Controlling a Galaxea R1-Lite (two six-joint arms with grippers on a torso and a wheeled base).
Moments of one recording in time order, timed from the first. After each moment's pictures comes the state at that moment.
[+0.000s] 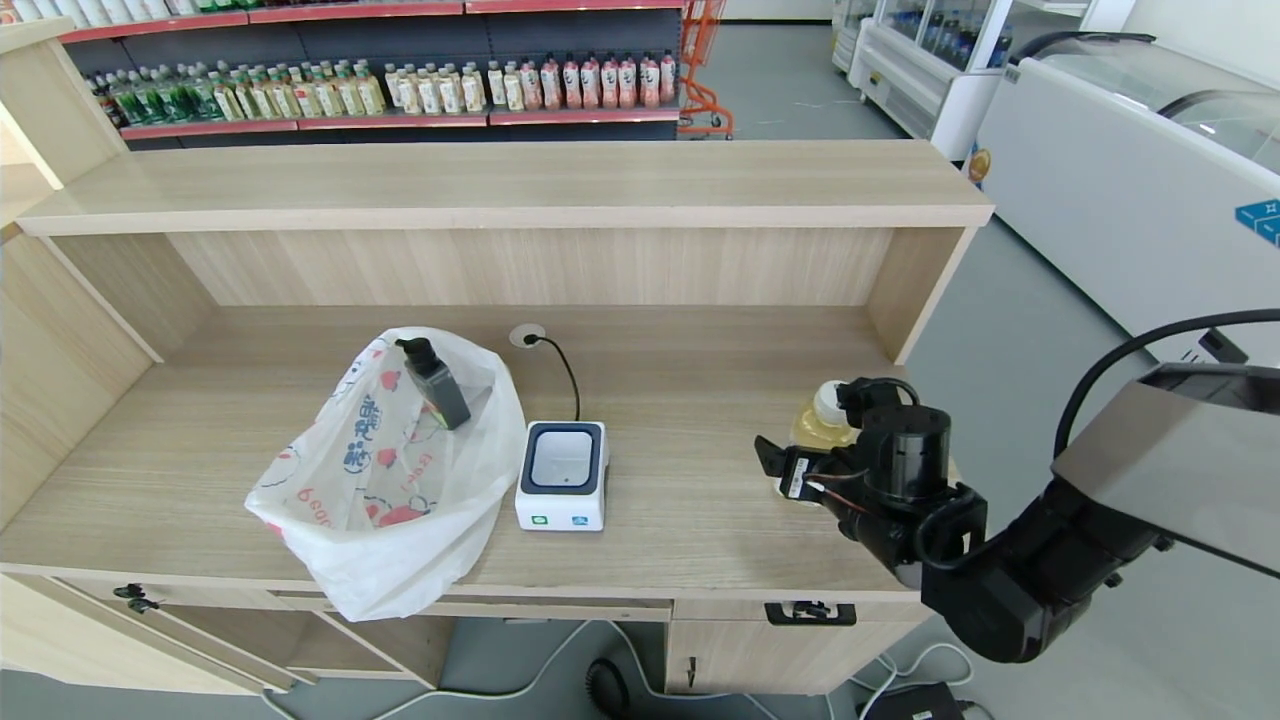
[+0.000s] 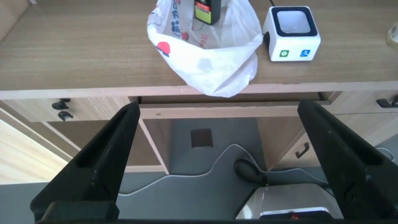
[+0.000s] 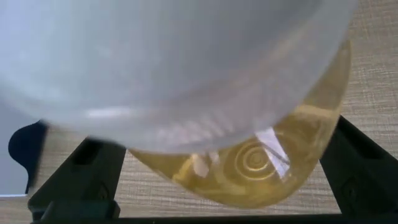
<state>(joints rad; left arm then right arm) -0.01 0.00 0.00 0.04 -0.05 0.03 0.50 2.14 -0.75 -1.15 -0.33 0.29</state>
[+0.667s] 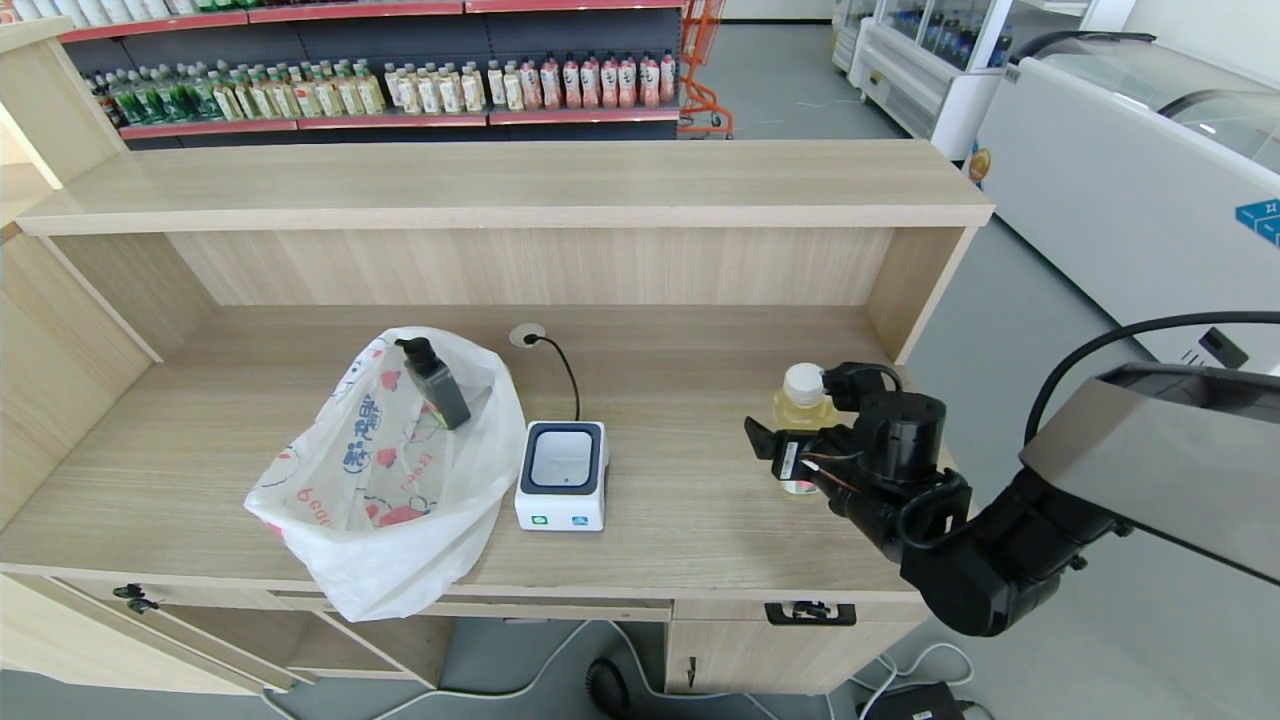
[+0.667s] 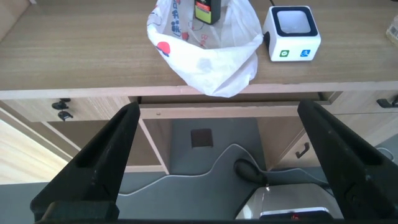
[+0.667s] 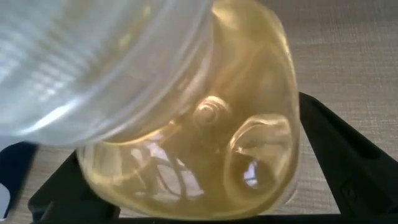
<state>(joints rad) -0.01 0.00 0.00 0.04 -0.05 0.03 0.46 2.21 -0.84 -1.24 -0.24 0.17</state>
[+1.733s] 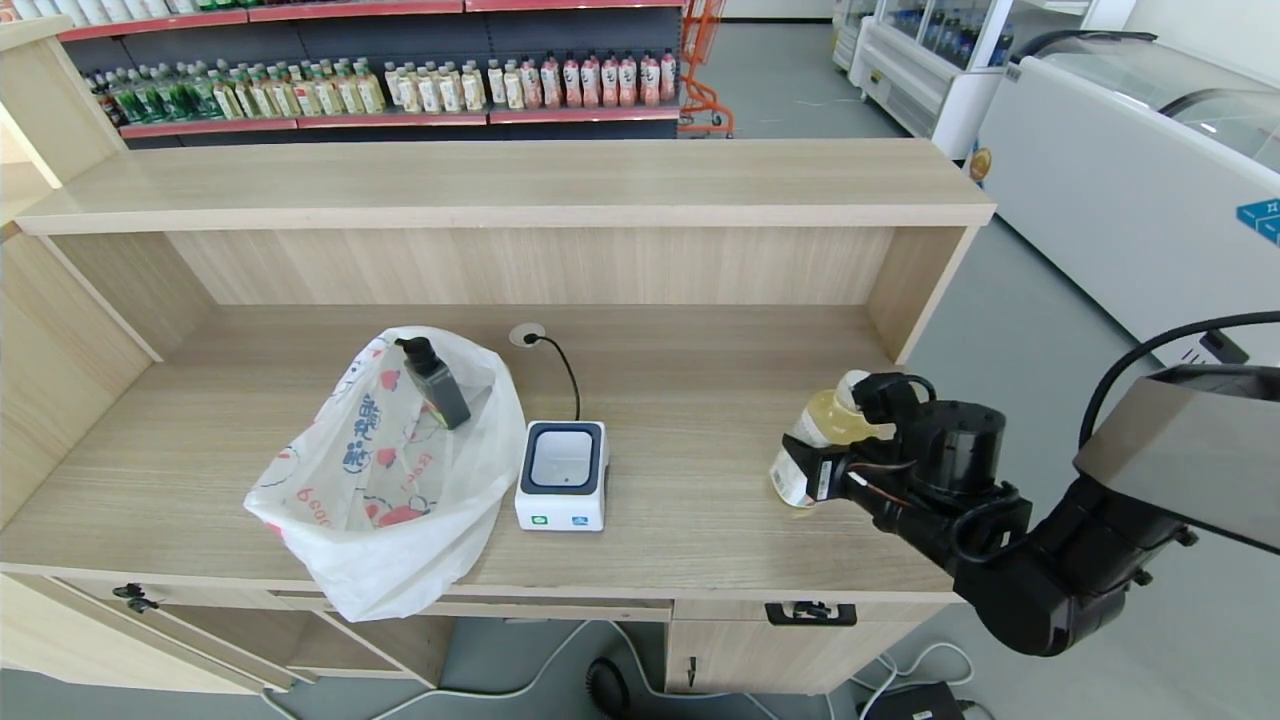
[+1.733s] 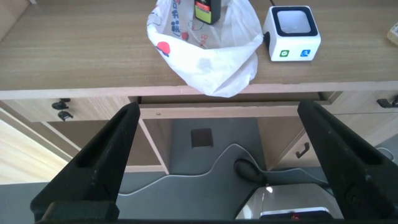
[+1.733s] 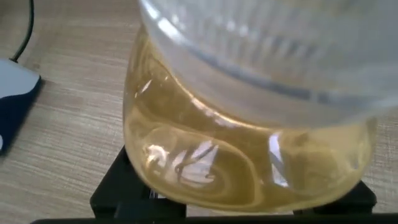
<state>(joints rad) -0.01 0.00 0.00 0.04 -0.05 0.03 0.39 2.13 -0.70 -1.29 -0.06 0.08</state>
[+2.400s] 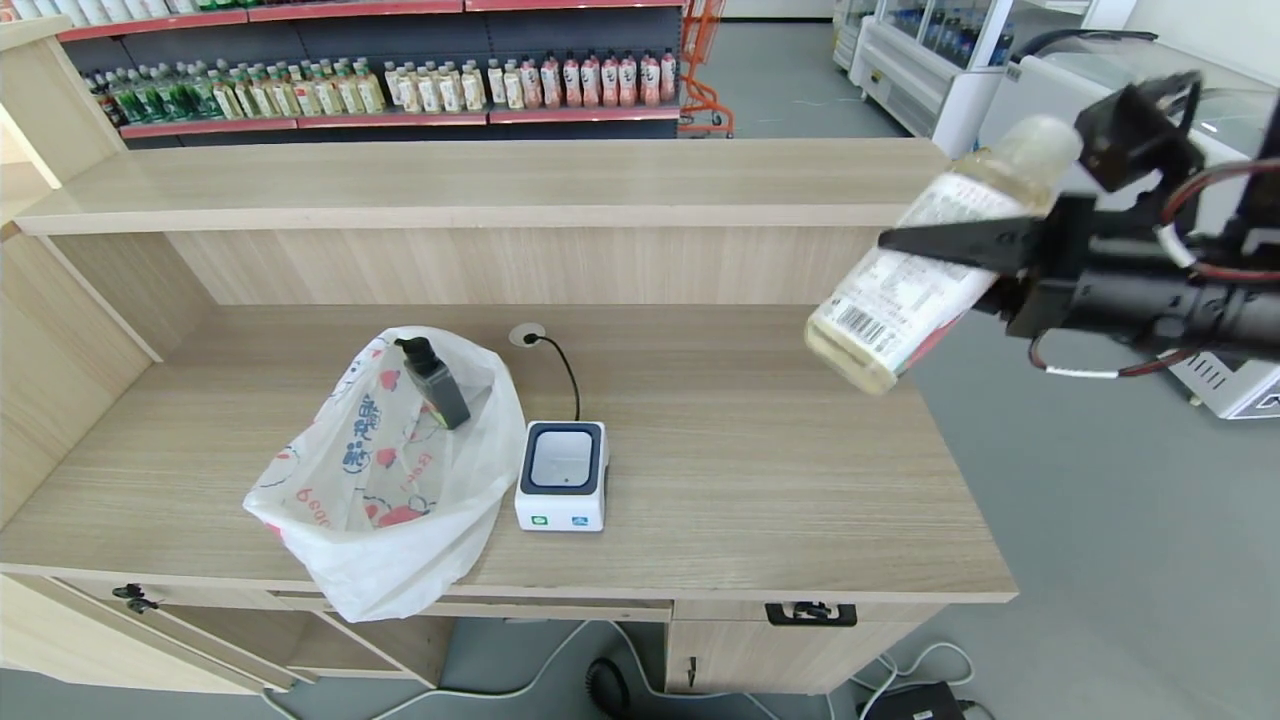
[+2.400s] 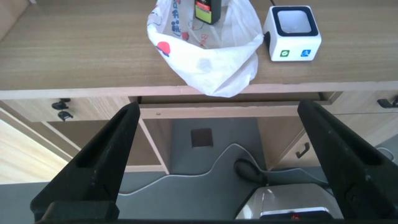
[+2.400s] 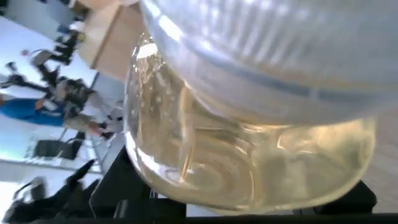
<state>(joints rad) -0.01 0.00 0.00 0.04 -0.05 0.03 0.25 1.50 -1.08 -0.40 0.76 0.54</state>
